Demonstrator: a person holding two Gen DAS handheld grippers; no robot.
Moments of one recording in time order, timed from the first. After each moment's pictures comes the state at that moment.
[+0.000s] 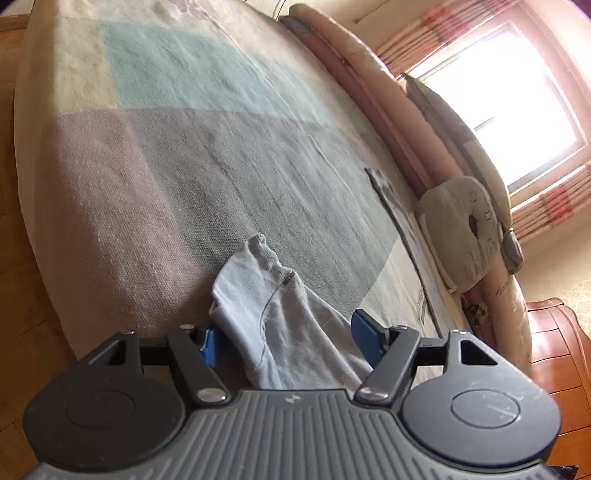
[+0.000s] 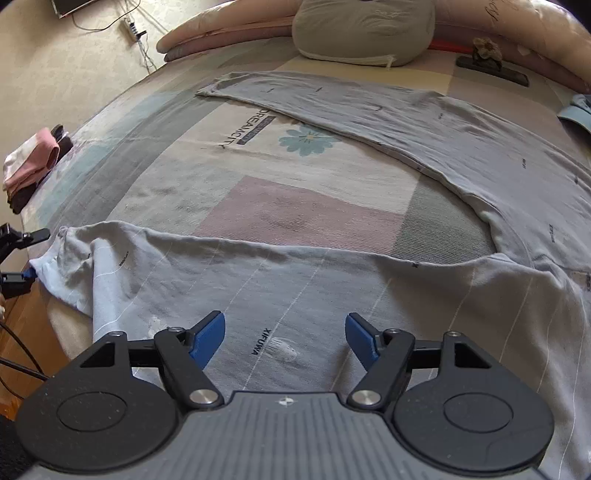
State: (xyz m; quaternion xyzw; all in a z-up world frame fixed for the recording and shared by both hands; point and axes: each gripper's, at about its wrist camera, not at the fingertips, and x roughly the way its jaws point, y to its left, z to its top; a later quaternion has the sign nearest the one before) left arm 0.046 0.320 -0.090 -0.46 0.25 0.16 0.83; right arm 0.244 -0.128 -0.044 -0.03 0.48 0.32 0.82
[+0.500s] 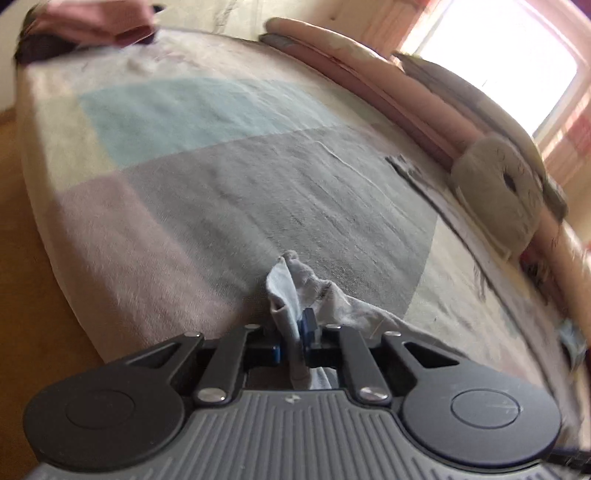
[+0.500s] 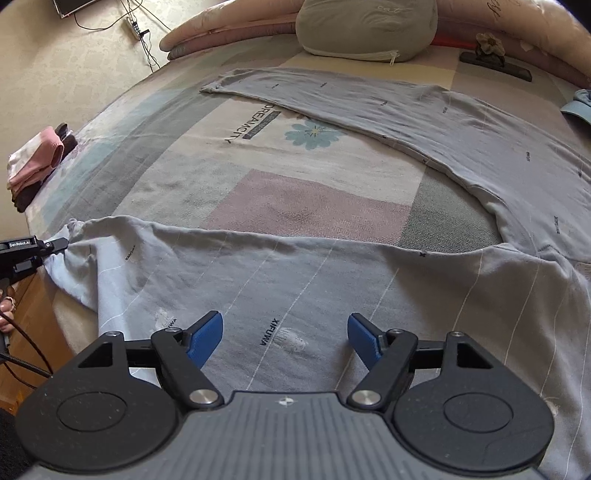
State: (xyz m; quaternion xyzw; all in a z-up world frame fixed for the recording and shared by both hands) left arm 0.069 0.312 -0.071 -0.29 0.32 0.21 0.88; right arm 0.238 -0.127 -0.044 -0.03 0.48 0.33 0.81
